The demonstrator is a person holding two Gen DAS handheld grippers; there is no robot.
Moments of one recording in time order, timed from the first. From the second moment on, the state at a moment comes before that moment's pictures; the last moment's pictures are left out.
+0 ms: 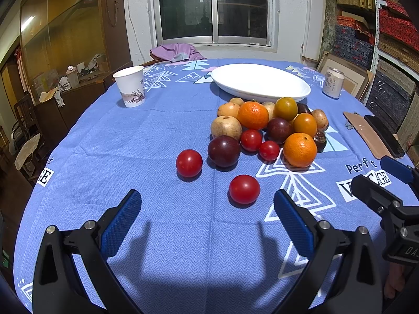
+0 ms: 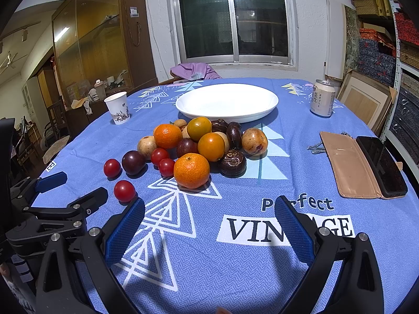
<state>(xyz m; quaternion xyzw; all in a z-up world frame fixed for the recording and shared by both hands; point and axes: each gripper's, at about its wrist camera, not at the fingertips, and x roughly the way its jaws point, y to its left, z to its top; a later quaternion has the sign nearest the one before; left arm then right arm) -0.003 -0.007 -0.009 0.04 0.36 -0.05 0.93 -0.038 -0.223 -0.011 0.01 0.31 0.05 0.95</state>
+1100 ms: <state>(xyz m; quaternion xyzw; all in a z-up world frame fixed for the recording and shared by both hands) 0.050 0.011 -0.020 0.02 0.44 -0.10 0.89 -0.012 -0.216 -0.019 -0.01 0.37 0.10 0.92</state>
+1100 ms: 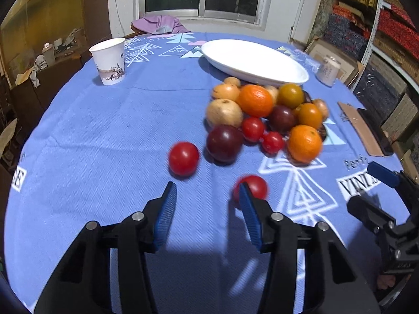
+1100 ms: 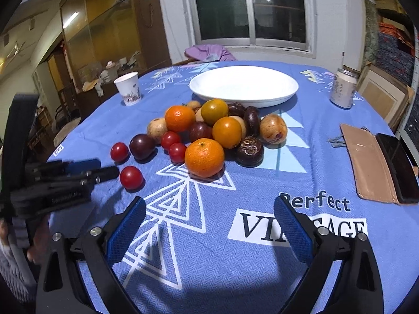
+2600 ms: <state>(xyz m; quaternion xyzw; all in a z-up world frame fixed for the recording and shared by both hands) 0.091 0.062 -0.010 -0.02 0.40 -0.09 0.91 0.036 -0.103 -0.047 -0.11 0.42 0.21 0.87</state>
